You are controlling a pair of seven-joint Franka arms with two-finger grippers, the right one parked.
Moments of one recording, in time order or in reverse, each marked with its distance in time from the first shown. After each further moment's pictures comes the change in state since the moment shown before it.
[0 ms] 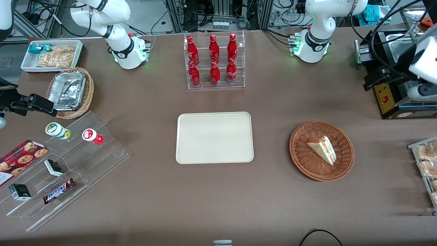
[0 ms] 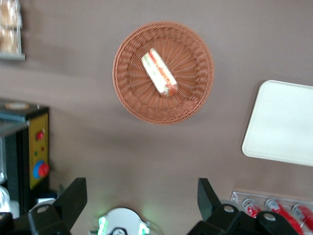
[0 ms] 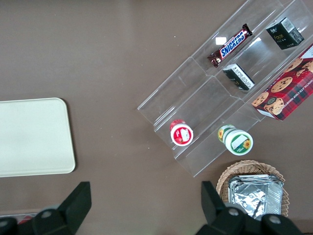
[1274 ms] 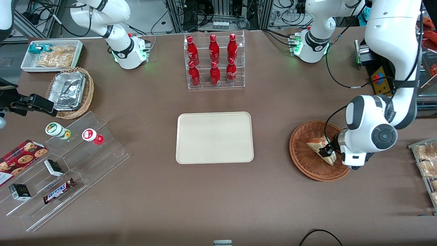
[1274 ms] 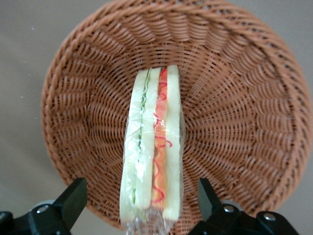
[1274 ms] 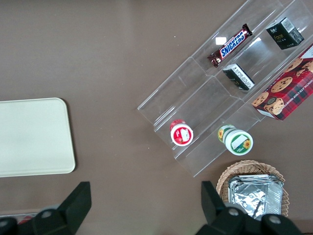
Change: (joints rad) arm -0.002 0.400 -0.006 -0.403 0.023 0.723 -0.509
